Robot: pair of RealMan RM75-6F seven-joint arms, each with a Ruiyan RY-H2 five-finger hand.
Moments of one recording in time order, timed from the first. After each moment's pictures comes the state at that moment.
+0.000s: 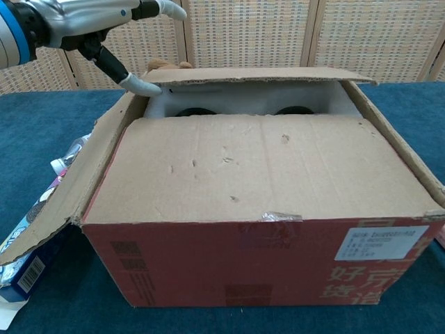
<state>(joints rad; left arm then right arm) -0.90 -1.28 -0.14 -1.76 1.12 1.12 0.58 0.39 -0.96 0.13 -1.73 -1.46 1.21 0.06</state>
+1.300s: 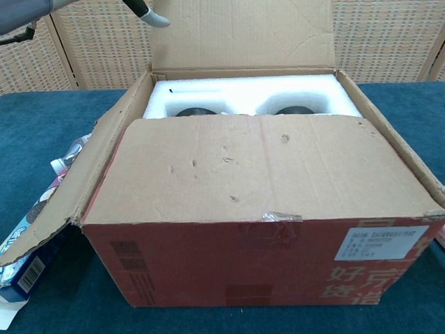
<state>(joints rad) -1.08 -1.44 -0.35 -1.27 0.93 0.98 0.63 0.38 -0.94 0.13 -1.75 -1.45 1.21 0.06</state>
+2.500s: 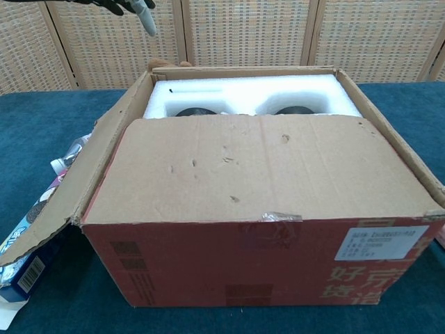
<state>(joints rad) -0.92 -0.97 -0.32 -1.88 0.87 0.66 0.17 0.37 -0.94 0.12 -1.75 -1.47 1.22 0.08</state>
